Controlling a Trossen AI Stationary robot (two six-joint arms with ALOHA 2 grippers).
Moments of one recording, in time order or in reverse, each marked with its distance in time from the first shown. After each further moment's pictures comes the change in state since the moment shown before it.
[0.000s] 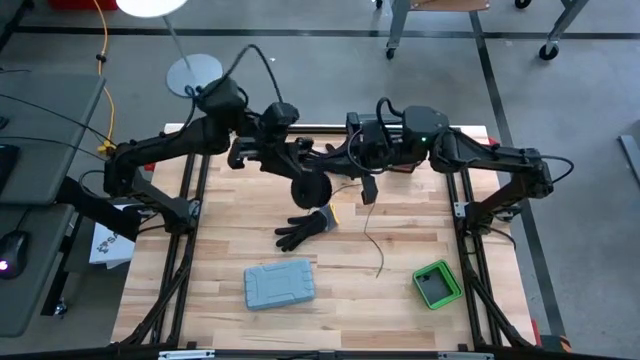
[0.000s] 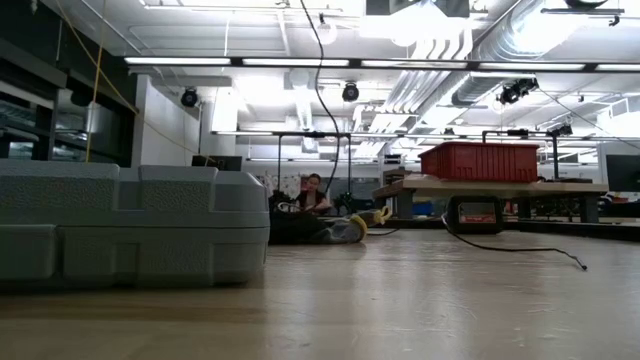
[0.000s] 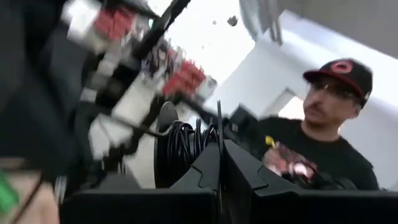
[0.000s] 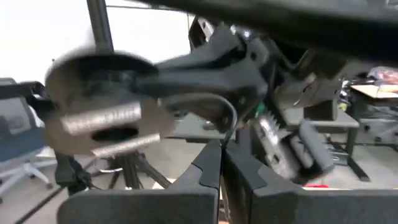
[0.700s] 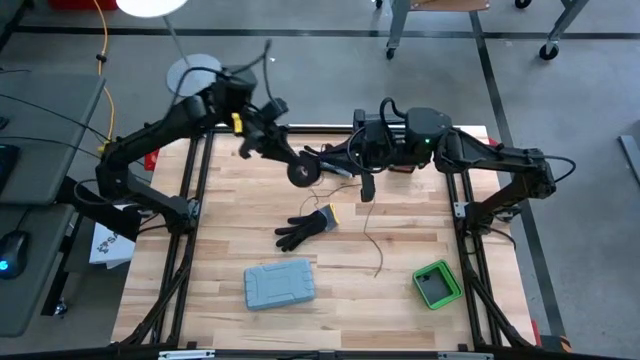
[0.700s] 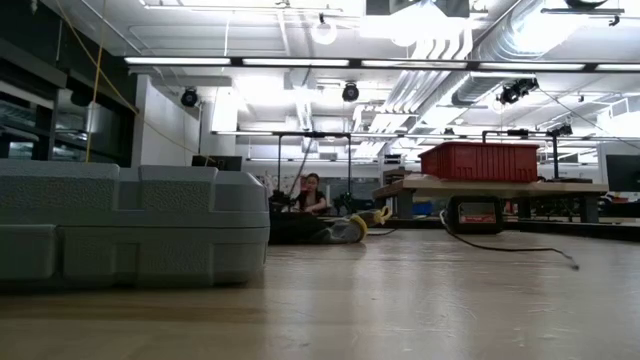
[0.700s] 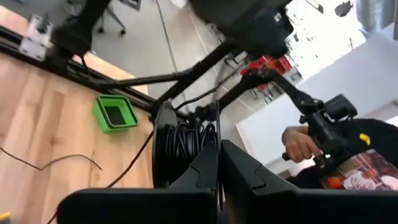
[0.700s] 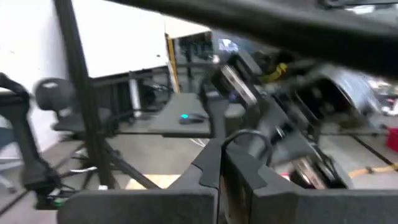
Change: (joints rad) left arm 0.211 -0.060 0.000 -0.754 -0.021 0.466; right arm 0.014 -0.022 0.000 -0.052 0.121 -0.031
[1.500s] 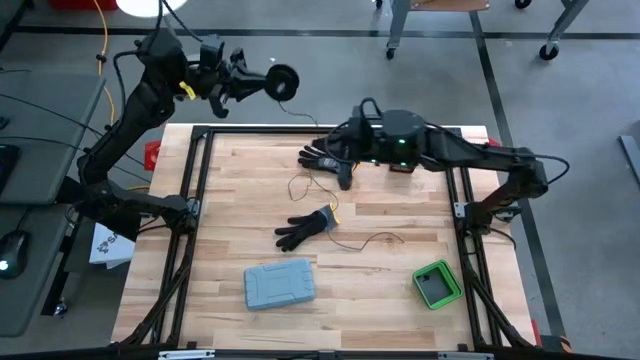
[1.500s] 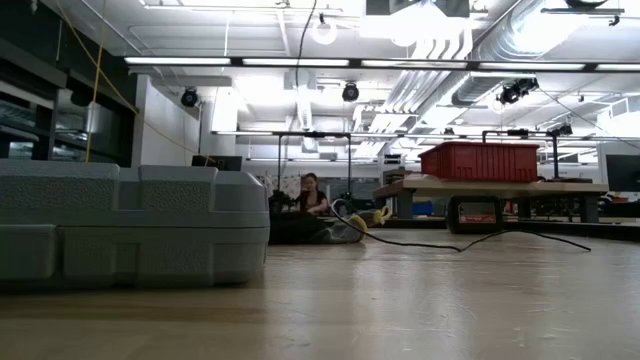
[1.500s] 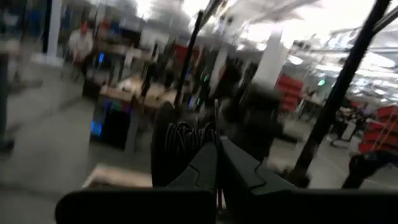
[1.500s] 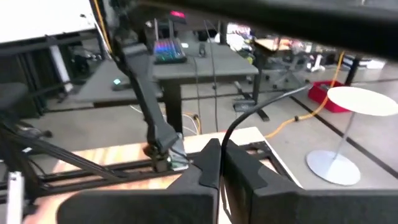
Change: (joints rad) left arm 0.313 -0.157 0.000 0.305 -0.225 0.165; right arm -0.041 0.060 0.000 -0.109 0.232 -0.004
